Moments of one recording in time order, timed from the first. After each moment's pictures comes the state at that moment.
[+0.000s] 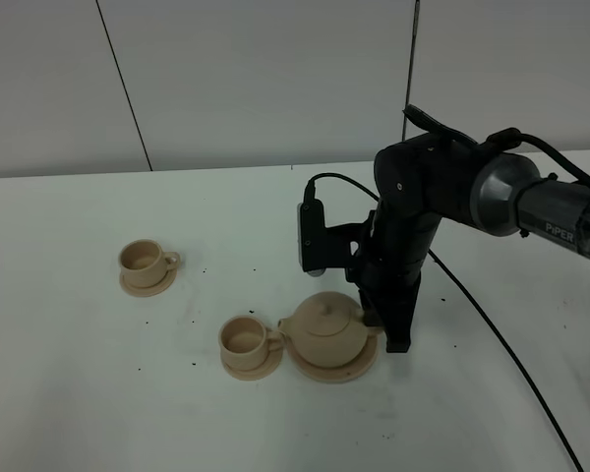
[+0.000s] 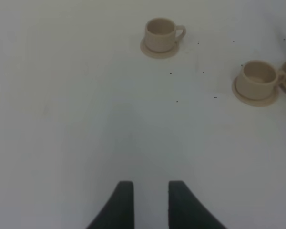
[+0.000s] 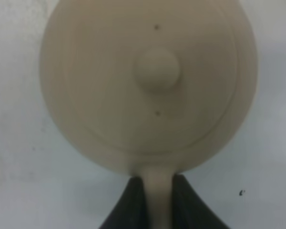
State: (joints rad) left arm 0.00 -0.01 -0.51 0.01 1.04 0.05; right arm 0.56 2.17 -1.69 0.12 0.98 -1.17
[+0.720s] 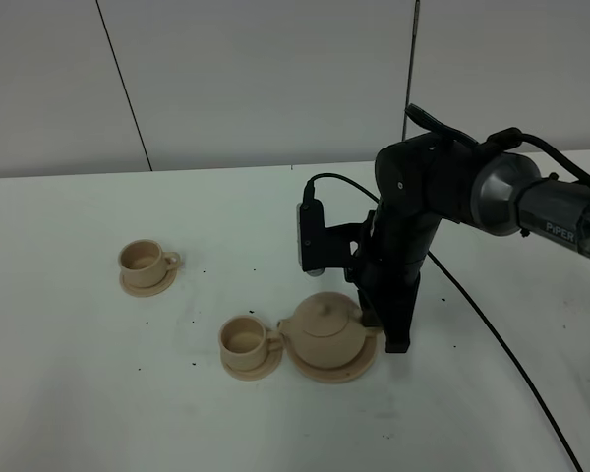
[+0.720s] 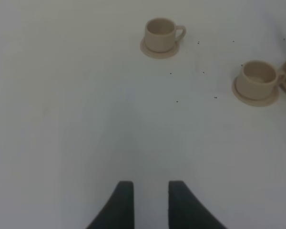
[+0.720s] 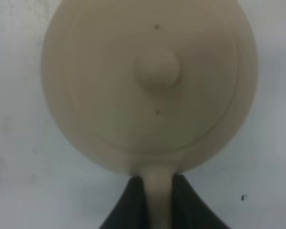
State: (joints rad) left arm 0.00 -0.01 -0.51 0.01 1.04 0.05; right arm 0.56 2.17 -1.69 0.14 0.98 -1.19
